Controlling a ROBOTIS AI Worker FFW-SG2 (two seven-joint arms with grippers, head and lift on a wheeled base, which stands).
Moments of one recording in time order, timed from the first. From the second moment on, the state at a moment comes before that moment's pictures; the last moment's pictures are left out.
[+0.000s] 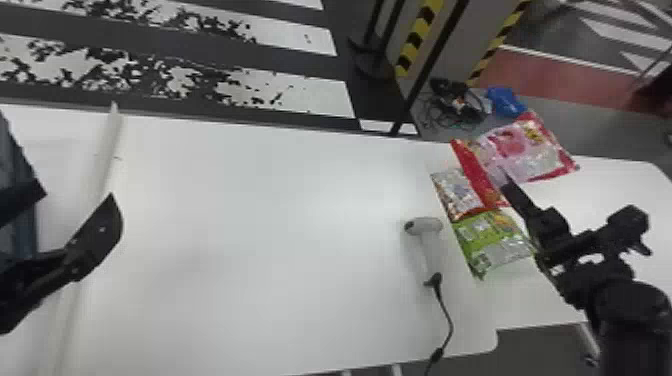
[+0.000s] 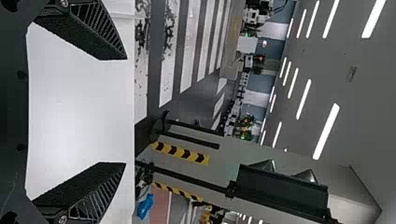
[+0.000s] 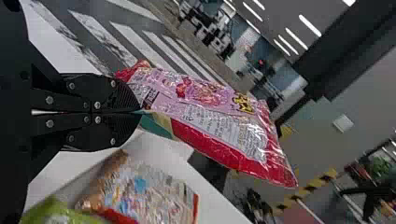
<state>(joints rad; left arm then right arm) 0.61 0.09 0.08 -2.33 0.27 0.35 -0.35 0.01 -0.30 -0.77 -1.44 -0.86 0.67 0.24</state>
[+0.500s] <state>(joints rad) 0.63 0.08 0.07 -2.35 0.26 0.35 -0.35 0.00 -0.32 -0.66 -1.27 -0.81 0.57 -0.08</state>
